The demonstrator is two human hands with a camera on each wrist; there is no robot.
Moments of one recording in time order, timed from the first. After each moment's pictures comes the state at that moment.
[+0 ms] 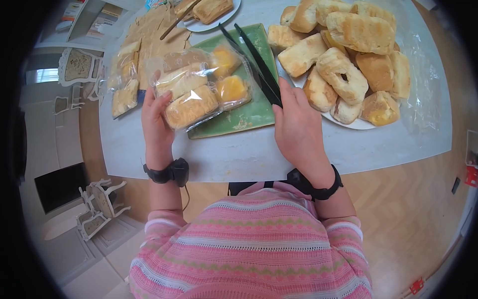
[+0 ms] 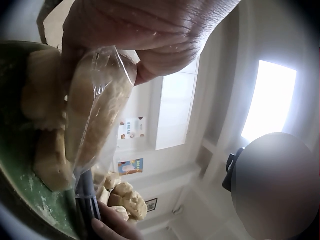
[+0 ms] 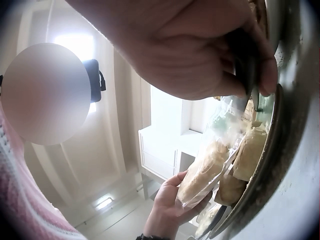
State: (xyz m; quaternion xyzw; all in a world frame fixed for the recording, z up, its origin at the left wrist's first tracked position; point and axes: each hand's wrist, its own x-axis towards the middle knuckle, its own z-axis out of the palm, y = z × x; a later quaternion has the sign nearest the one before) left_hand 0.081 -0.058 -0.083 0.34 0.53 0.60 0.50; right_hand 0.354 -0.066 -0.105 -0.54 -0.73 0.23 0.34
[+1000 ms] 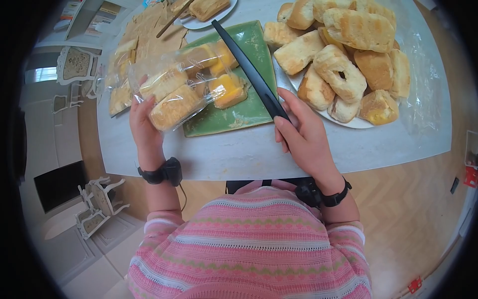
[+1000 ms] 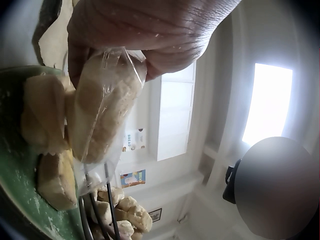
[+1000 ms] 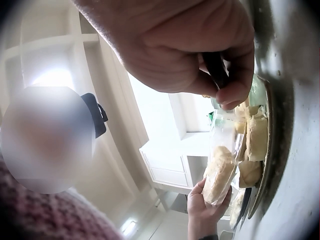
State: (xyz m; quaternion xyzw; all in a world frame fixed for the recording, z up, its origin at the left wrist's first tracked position) left_hand 0.065 -0.065 -0.081 0.31 0.53 0.63 0.47; right_hand 0.378 -0.081 -0.102 -0.47 -0.46 0.65 0.39
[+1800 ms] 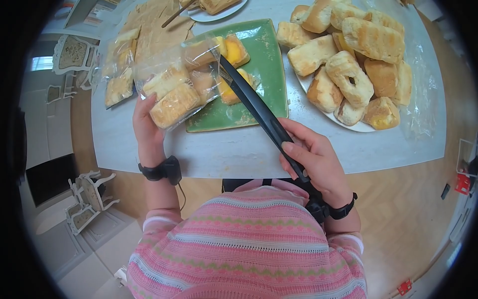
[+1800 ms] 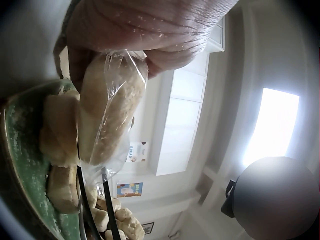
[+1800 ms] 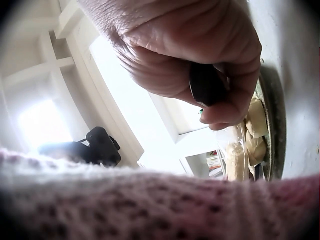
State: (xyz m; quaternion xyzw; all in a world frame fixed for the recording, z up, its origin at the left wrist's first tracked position) left_hand 0.031 -0.076 -0.113 0.25 0.47 0.66 0.54; right_hand 0.388 -0.101 -0.083 -0.40 -0.32 0.81 0.29
